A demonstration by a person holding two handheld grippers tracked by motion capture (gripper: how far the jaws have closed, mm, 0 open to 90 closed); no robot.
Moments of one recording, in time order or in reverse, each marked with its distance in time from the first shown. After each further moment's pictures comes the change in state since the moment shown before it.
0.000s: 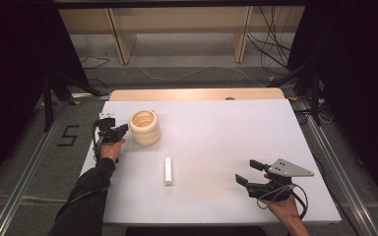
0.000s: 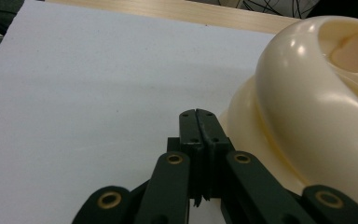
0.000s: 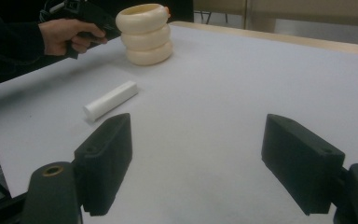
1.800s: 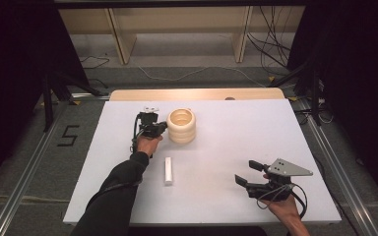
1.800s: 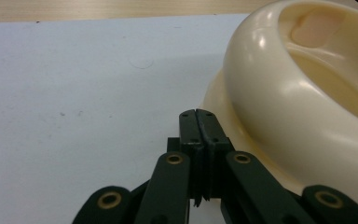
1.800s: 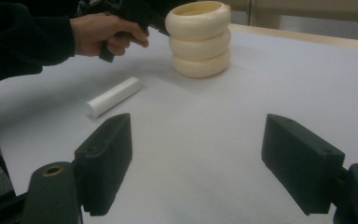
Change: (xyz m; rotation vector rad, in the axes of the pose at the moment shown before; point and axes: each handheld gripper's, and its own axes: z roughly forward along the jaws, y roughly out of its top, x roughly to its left) left arm -0.122 0.002 0.038 0.075 -0.166 0.154; right arm -0.001 0.000 0.001 0.014 0.015 -0.003
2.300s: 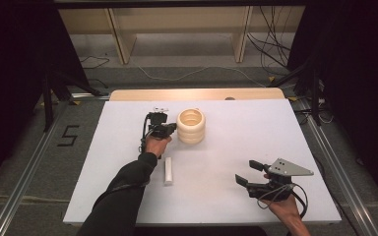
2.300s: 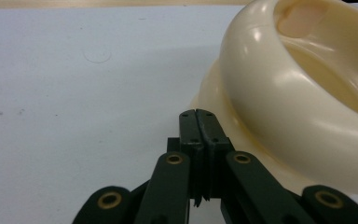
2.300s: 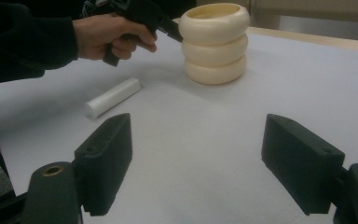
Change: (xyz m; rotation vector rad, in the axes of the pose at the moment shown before) left arm -0.026 0.002 0.008 0.038 -0.039 -0.015; right arm -0.001 0.000 -0.001 -0.002 -0.001 0.003
